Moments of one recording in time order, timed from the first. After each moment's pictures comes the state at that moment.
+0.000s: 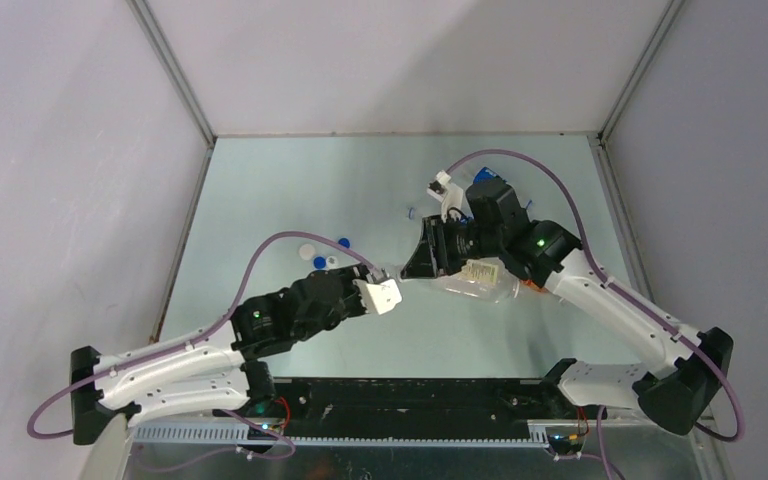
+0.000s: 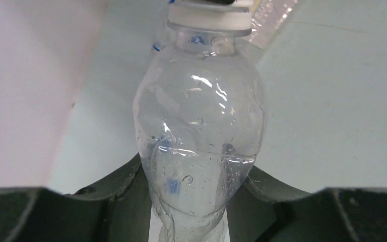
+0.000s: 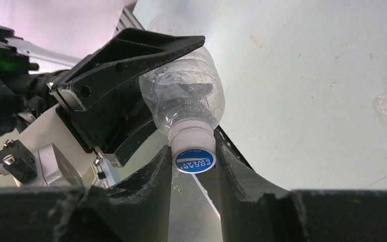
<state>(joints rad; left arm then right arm) -1.14 0.85 0.73 -0.35 -0.29 0.49 0.75 1.23 1.19 -0.58 -0.53 0.55</state>
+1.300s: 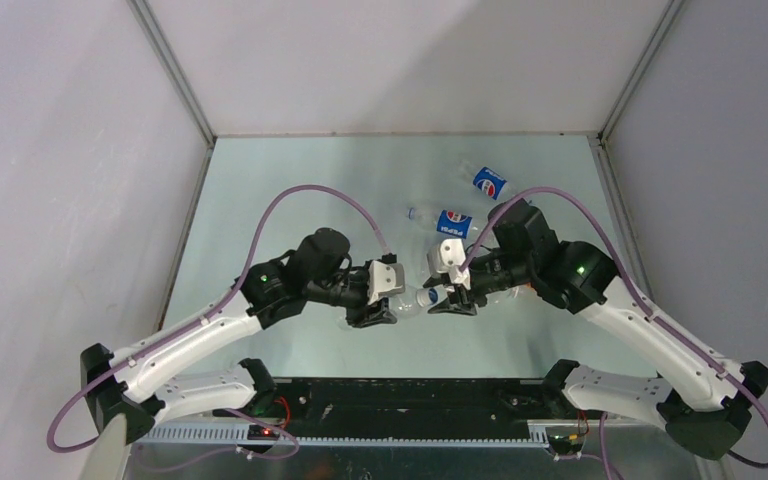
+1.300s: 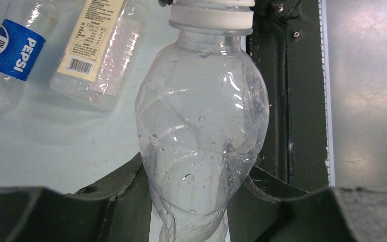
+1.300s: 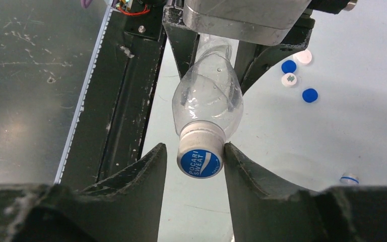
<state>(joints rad) -0.91 1.02 0.93 -0.53 0.51 0.37 0.82 1.04 1.19 -0.78 -0.74 -0.61</state>
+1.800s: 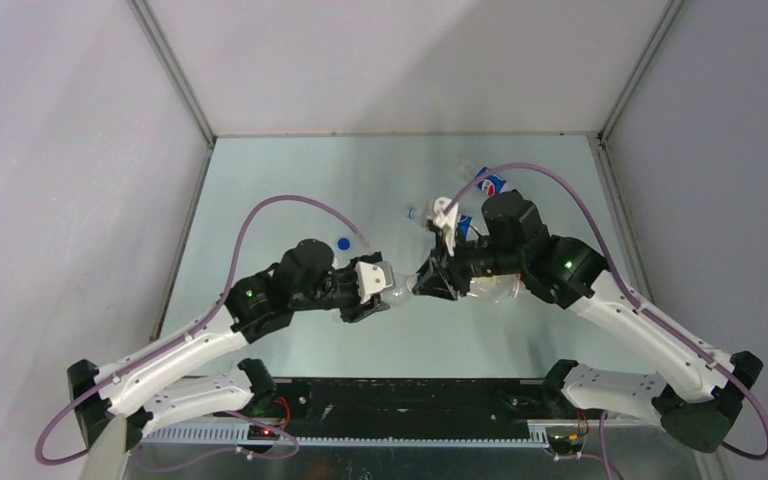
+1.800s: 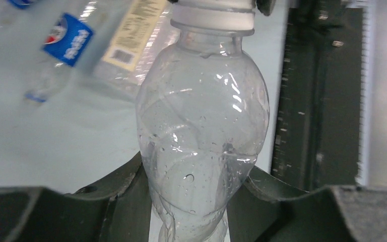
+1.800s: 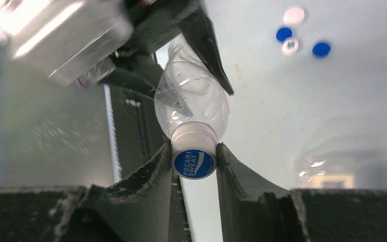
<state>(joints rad) -0.92 0.92 0.86 -0.46 0.37 0.34 0.83 1.08 1.19 -0.64 -0.60 -0.18</state>
